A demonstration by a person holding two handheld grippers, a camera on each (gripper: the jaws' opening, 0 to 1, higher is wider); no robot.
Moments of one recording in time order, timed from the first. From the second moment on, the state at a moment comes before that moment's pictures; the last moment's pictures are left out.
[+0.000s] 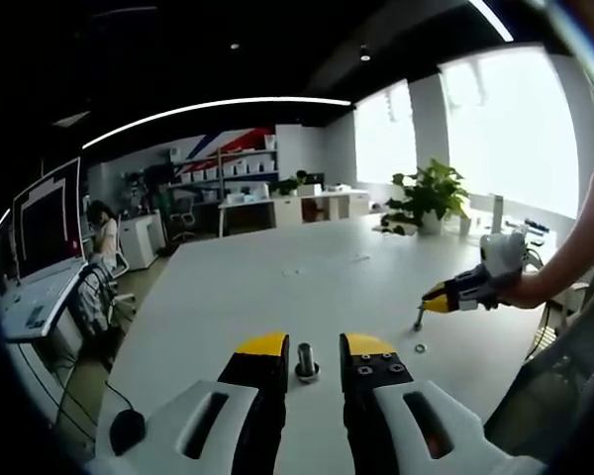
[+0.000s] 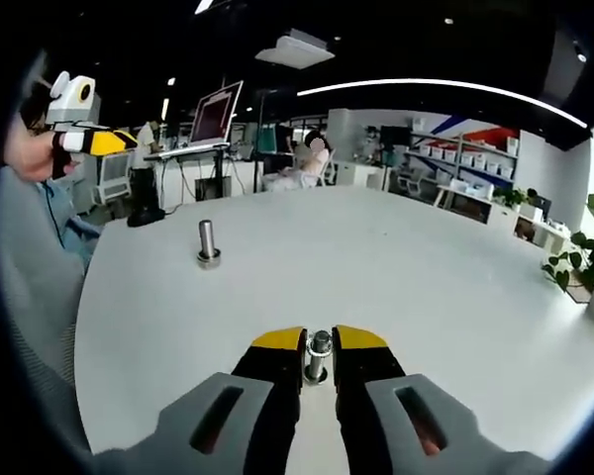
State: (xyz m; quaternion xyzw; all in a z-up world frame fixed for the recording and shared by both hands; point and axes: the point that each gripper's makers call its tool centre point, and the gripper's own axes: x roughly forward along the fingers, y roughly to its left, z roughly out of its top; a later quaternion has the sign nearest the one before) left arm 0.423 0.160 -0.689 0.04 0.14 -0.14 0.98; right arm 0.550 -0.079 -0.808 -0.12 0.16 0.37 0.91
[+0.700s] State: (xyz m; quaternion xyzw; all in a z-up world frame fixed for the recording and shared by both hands) left arm 0.426 0.160 -0.686 0.04 0.13 -0.14 0.98; right arm 0.545 -0.087 -0.790 -0.10 0.16 0.36 0.92
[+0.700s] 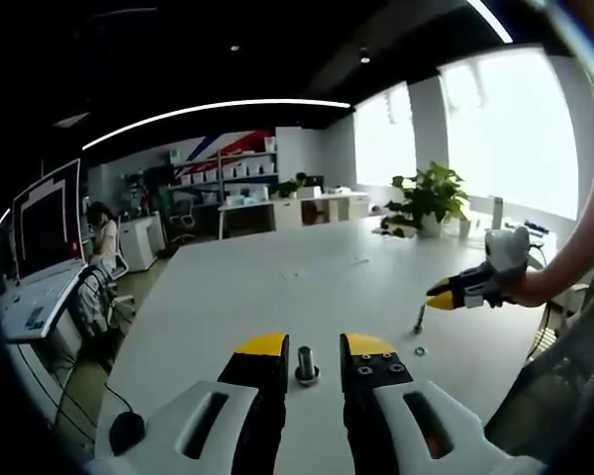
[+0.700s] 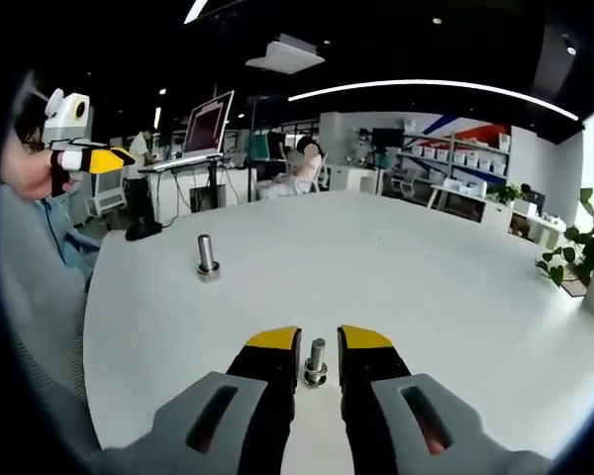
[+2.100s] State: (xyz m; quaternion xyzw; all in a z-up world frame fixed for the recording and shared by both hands) left arm 0.427 0.169 -0.657 0.02 0.08 -0.12 0.99; right arm 0.499 -0.118 -0.735 -0.08 0.13 0.33 0.93
